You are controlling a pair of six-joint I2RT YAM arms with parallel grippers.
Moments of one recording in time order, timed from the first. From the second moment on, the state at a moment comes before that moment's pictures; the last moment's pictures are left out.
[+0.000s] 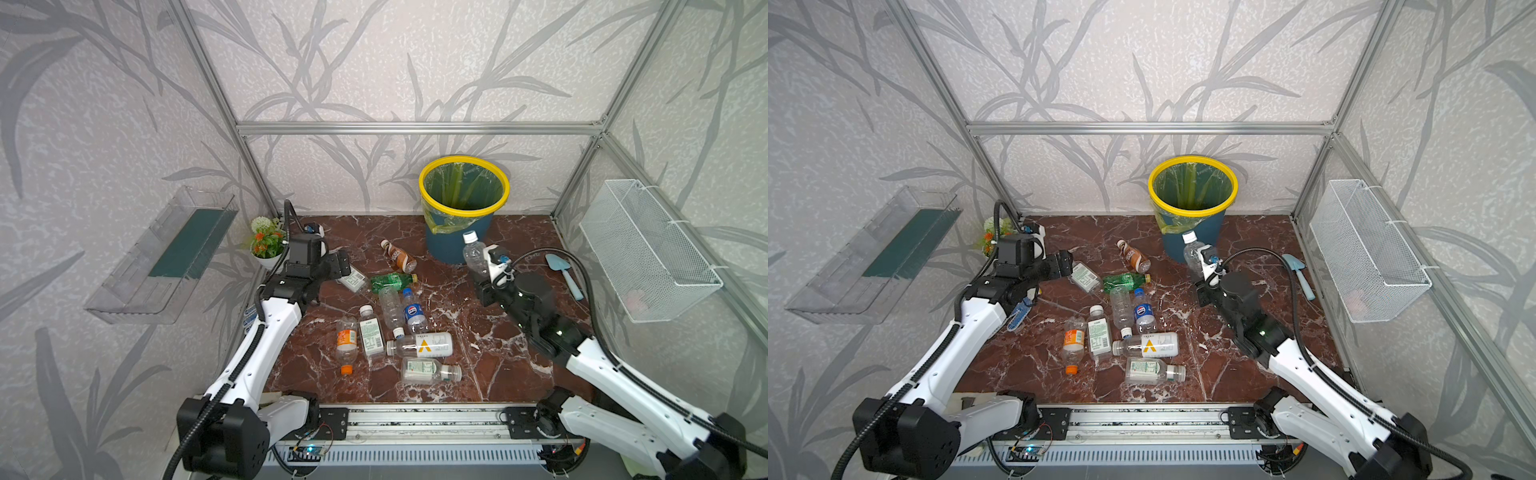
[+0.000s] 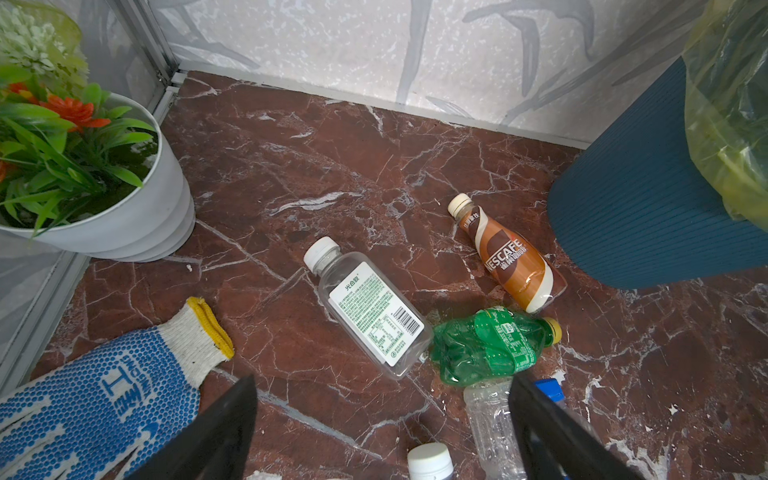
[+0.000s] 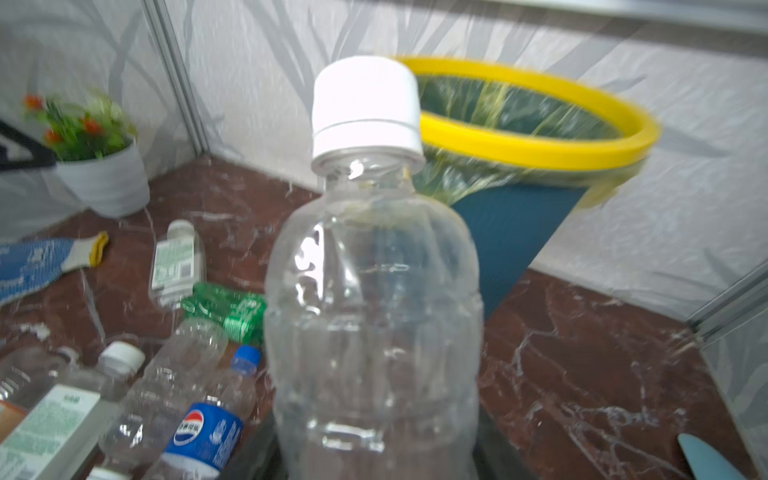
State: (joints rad) left arm -0.12 1.17 1.02 -0.49 -0.05 -0.27; right arm 0.62 0.83 0.67 0.06 0.27 -0.05
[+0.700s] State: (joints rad) left arm -0.12 1.14 0.97 -0.60 -0.02 -0.38; right arm 0.38 1.87 2.15 -0.31 0.10 -0.09
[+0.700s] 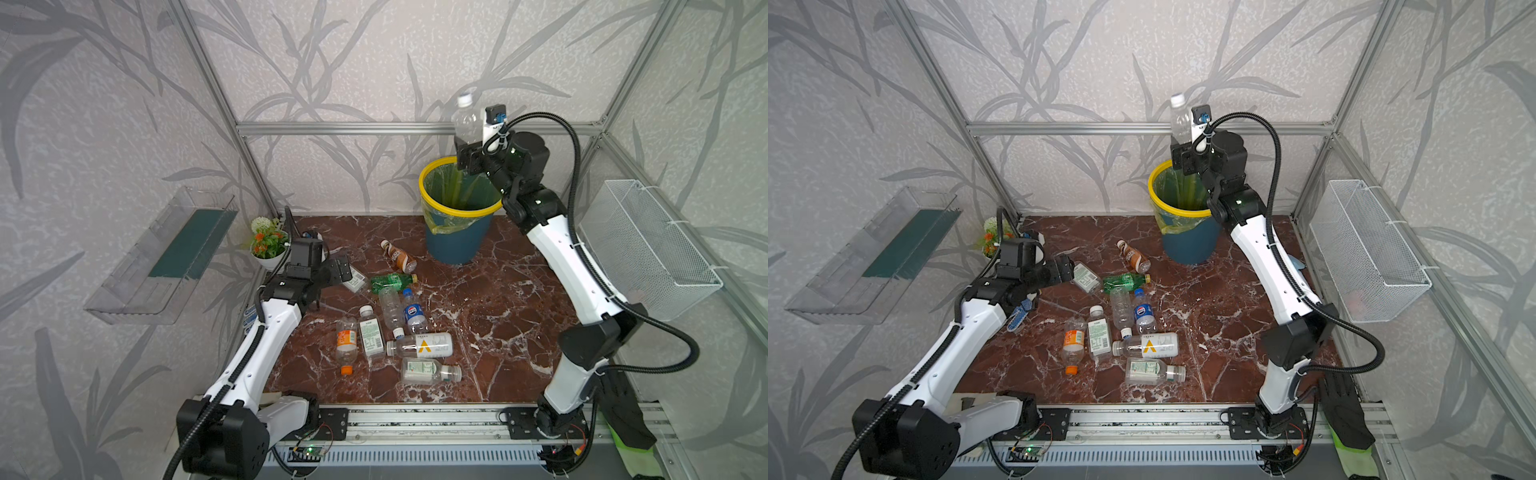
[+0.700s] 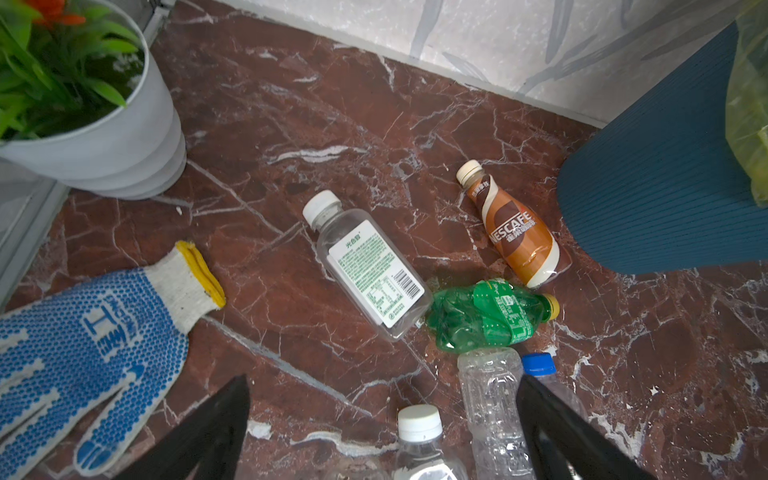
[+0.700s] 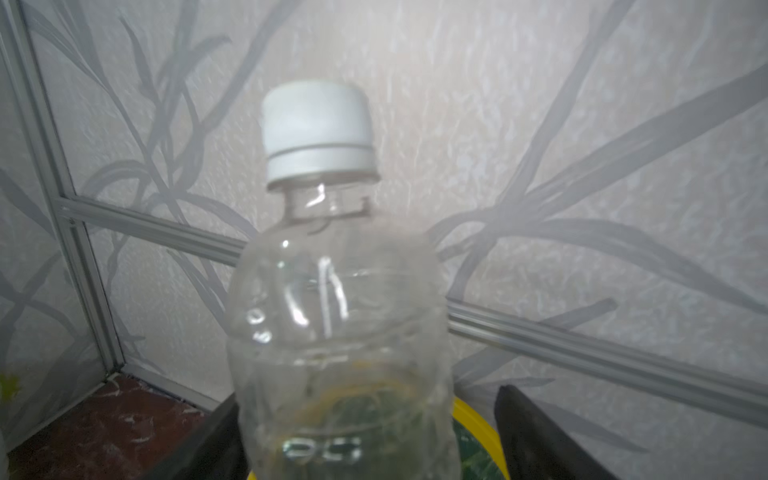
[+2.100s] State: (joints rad) left arm -0.29 1.00 0.51 -0.67 0.00 -0.74; right arm 0.28 1.18 0.96 -0.09 0.06 0.12
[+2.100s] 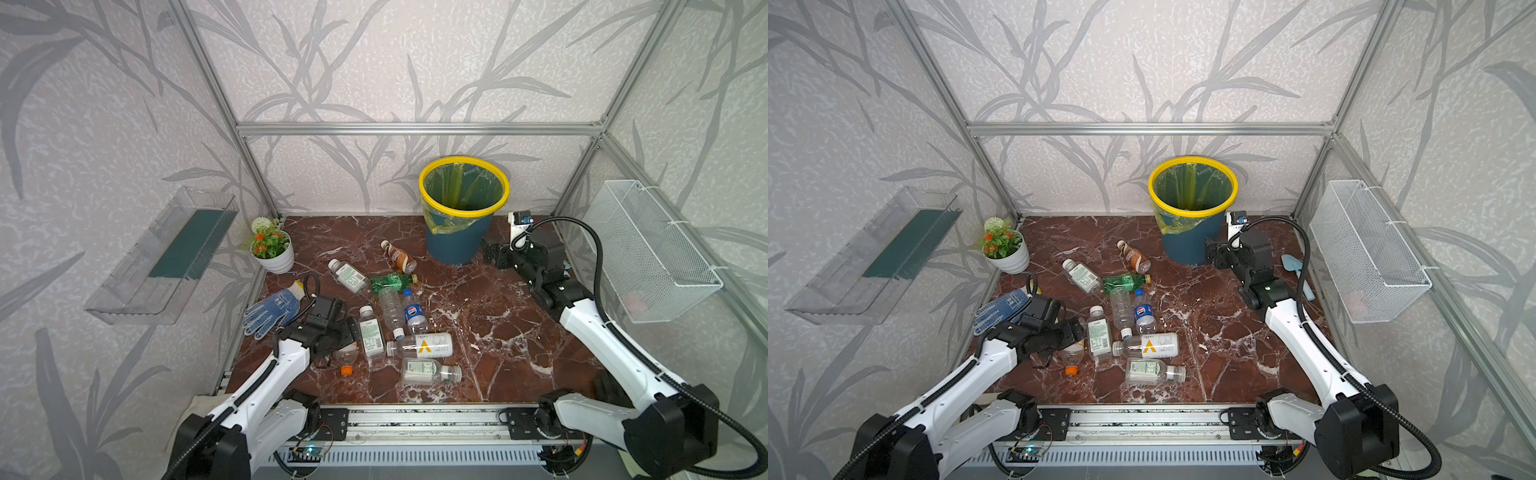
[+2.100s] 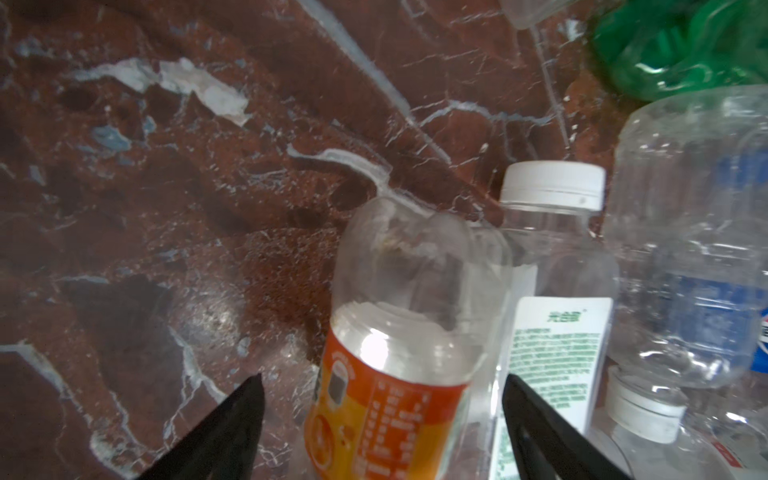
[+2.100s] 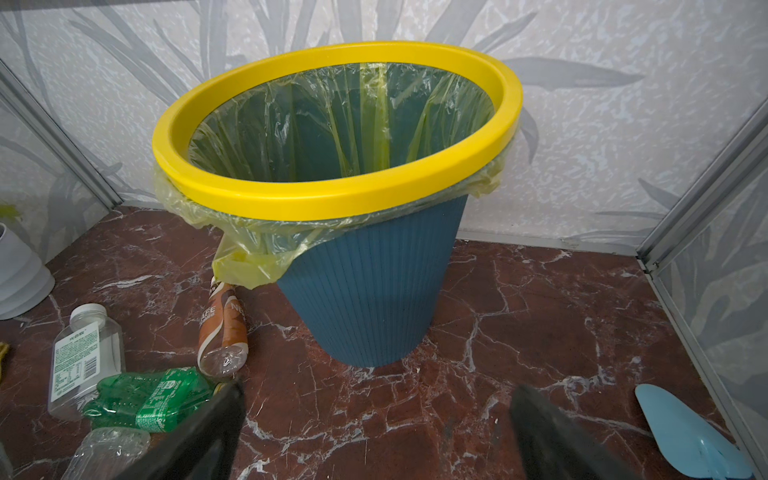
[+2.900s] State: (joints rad) left arm -0.30 1.08 0.50 -0.61 -0.05 -0.72; right arm 0.25 1.19 0.86 -0.07 0.02 0.17
